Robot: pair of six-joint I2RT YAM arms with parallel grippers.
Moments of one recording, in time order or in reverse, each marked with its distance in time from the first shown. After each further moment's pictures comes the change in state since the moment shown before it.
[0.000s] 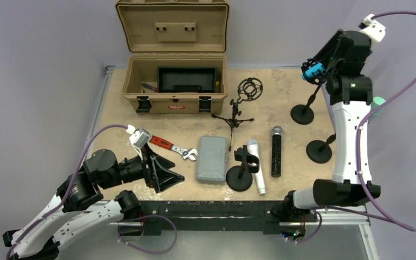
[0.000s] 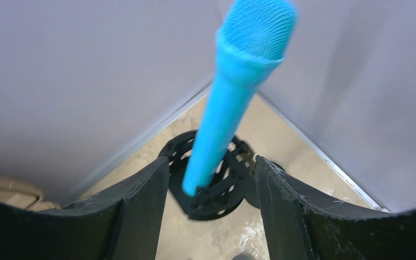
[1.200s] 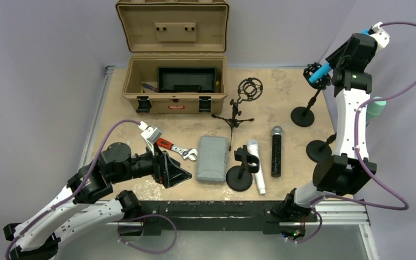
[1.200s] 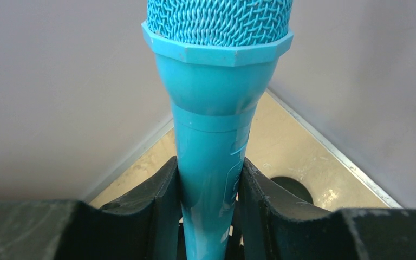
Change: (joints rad) left arm 0.000 0.109 0.000 0.006 -0.003 -0.024; right arm -0.178 0.141 -0.100 0.185 -0.162 0.081
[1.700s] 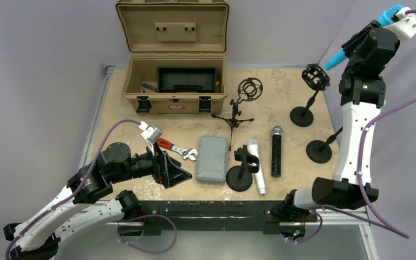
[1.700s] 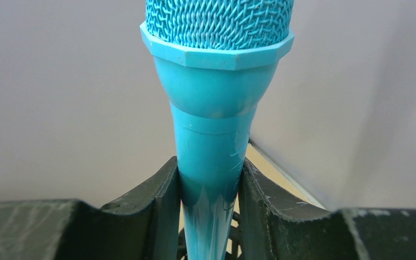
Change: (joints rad) left arm 0.000 0.002 0.000 0.016 0.014 0.000; right arm 0.023 -0.143 0.079 0.074 0.101 -0.119
